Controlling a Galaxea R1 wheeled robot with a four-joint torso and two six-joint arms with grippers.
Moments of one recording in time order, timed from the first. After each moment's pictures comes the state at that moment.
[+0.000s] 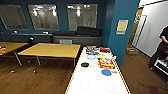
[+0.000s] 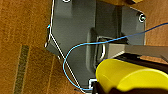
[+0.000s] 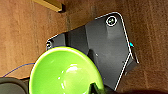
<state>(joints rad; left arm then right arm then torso) 1.47 2.60 -2.11 0.58 0.11 -0.78 -1.40 2.36 -1.84 0.28 0.00 -0.06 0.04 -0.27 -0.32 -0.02</state>
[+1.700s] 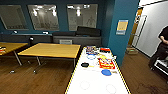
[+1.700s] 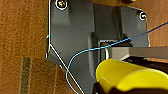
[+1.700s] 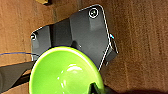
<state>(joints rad) 1.46 2.70 -2.29 -0.20 0.04 0.12 -1.47 2.35 -1.92 0.25 0.00 -0.06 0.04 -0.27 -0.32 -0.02</state>
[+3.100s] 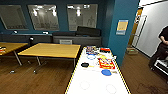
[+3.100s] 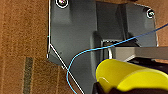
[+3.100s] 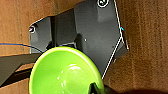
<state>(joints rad) 1.46 2.83 -2.49 -0.20 0.04 0.12 -1.49 2.56 -2.15 0.21 0.00 -0.06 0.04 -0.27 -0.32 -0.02</state>
